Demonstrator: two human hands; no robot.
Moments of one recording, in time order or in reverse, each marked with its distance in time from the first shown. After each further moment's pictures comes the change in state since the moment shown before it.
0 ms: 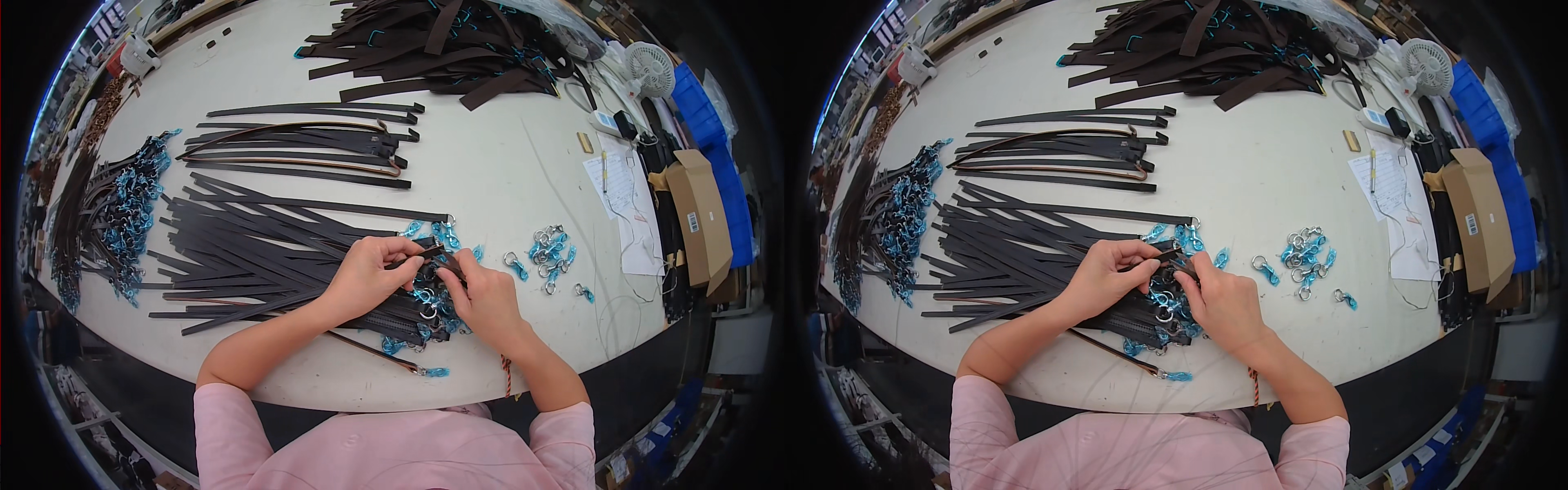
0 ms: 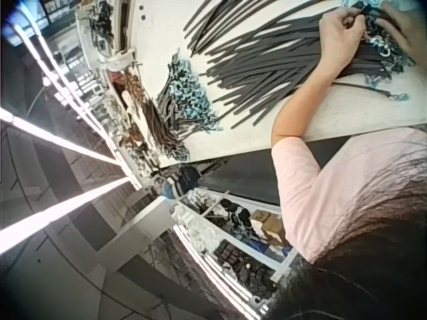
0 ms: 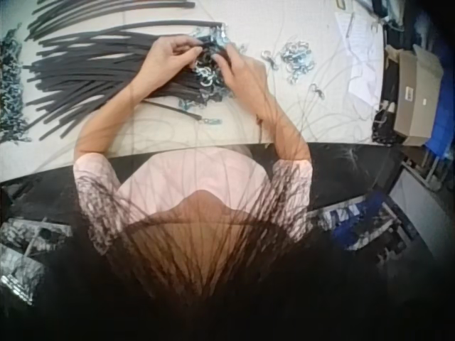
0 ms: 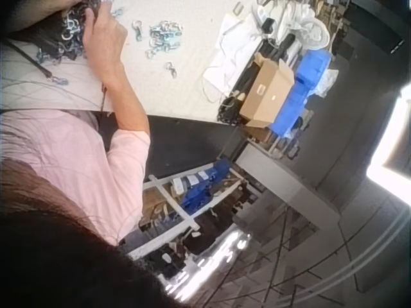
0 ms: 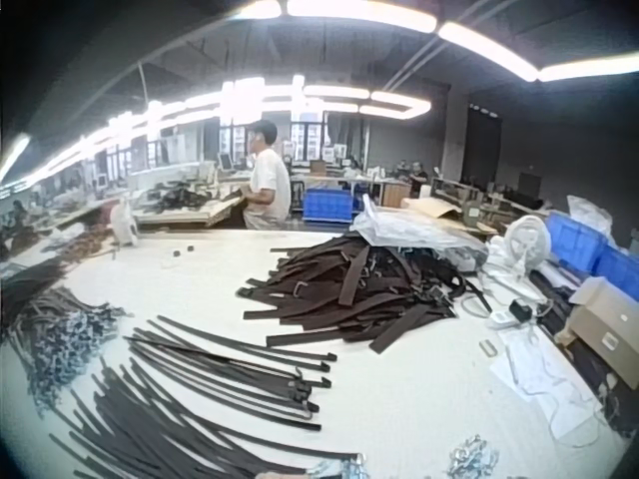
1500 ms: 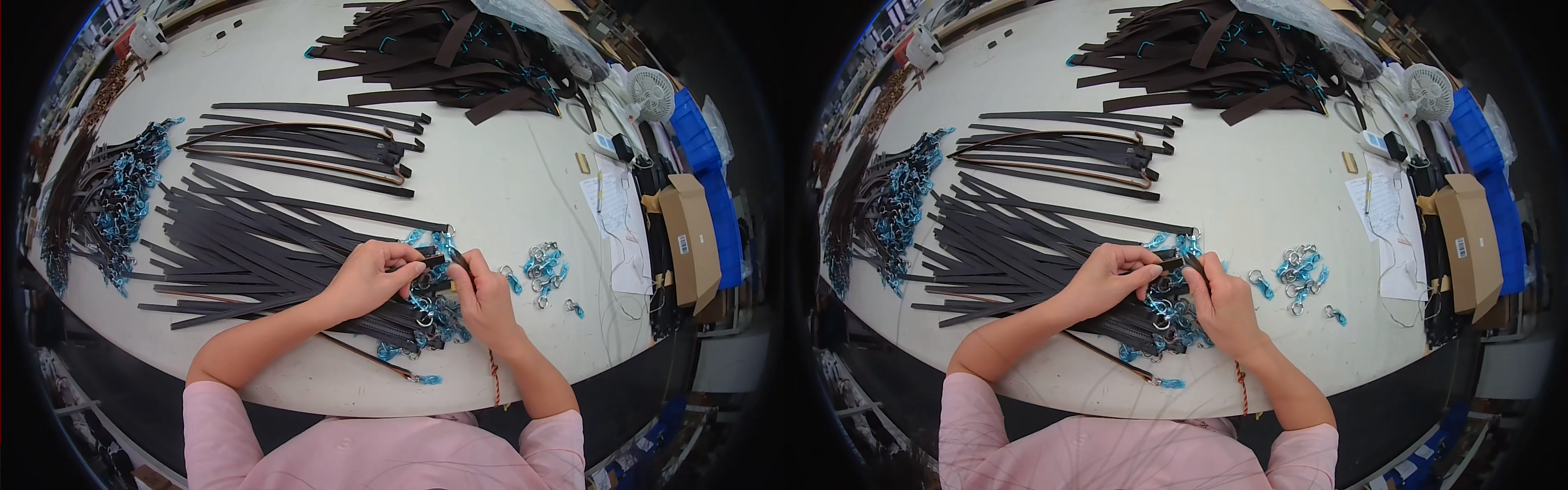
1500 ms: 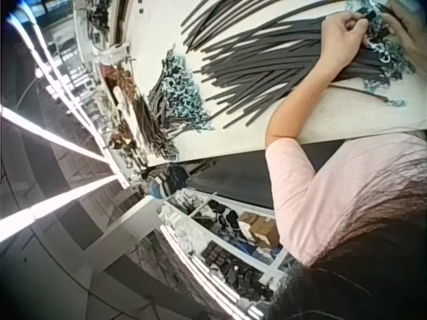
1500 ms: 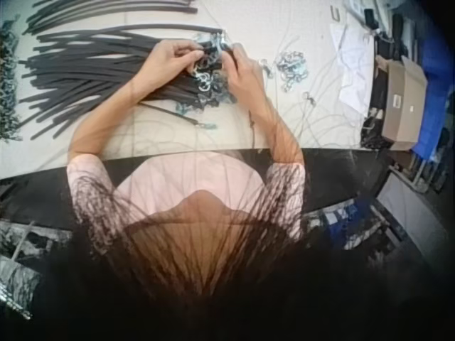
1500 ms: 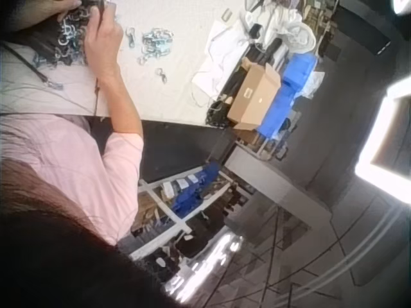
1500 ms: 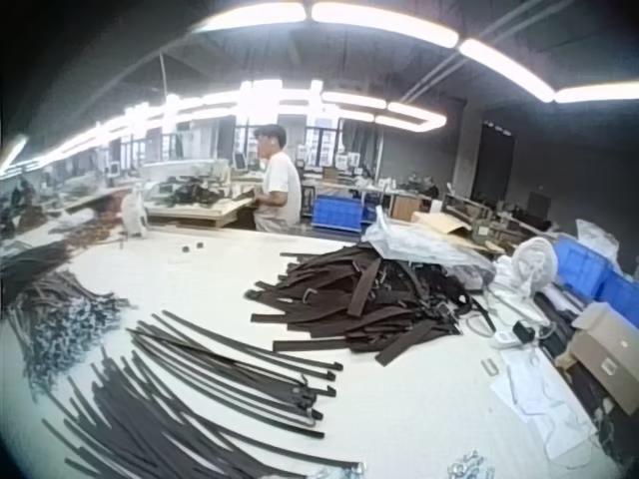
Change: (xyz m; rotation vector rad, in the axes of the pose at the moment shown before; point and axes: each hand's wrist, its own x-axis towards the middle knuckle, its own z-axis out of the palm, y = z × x) left_hand 0.005 -0.003 -0.004 0.024 -0.026 -0.001; right_hand 0.010 0.004 -0.003 0.293 0.008 0.057
